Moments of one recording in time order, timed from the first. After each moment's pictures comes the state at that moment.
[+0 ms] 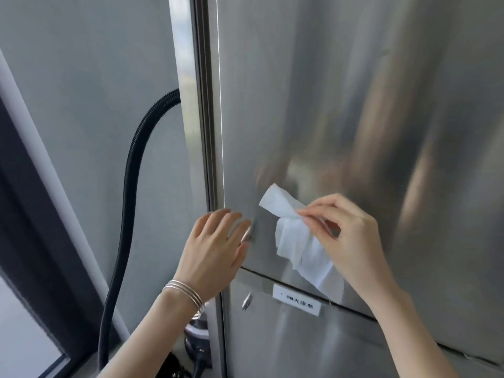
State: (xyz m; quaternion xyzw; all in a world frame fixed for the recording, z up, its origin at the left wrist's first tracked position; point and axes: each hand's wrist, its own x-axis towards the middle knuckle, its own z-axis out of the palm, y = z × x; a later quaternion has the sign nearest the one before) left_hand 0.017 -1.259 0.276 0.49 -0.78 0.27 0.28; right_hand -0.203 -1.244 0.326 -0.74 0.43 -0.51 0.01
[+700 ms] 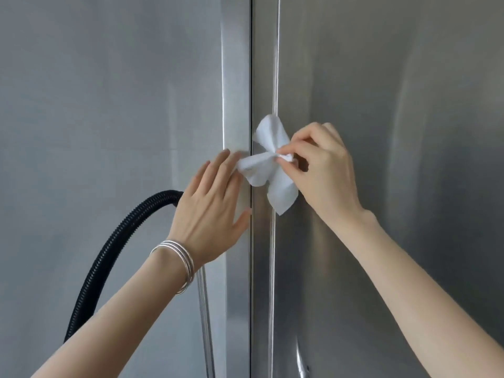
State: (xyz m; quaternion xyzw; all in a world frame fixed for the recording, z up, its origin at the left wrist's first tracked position) left_hand 0.144 -1.411 0.479 0.30 -0.79 0.34 0.41; right_hand -0.033 -1.353 0.525 -0.64 0.40 -0.51 -0.42
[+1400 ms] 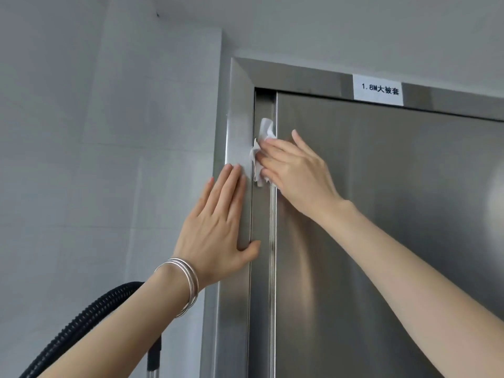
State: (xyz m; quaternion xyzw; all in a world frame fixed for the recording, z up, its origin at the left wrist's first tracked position) left_hand 0.126 -1.466 0.579 0.24 -0.76 0.37 0.48; right_hand -0.030 -1.391 0.666 -0.58 0.47 -0.21 -0.63
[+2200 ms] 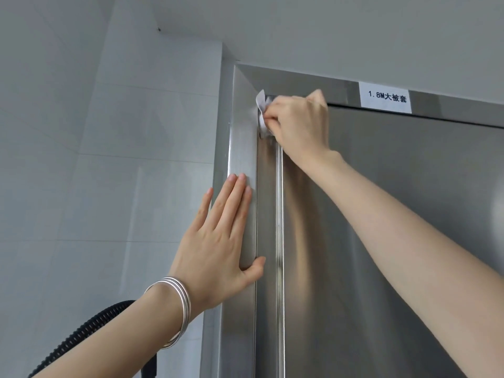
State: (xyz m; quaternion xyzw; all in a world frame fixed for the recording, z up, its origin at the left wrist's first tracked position) left_hand 0.124 -1.477 0.580 0.21 -0.73 0.42 0.49; right_hand -0.011 -1.404 0.748 -0.47 0.51 -0.30 -0.66
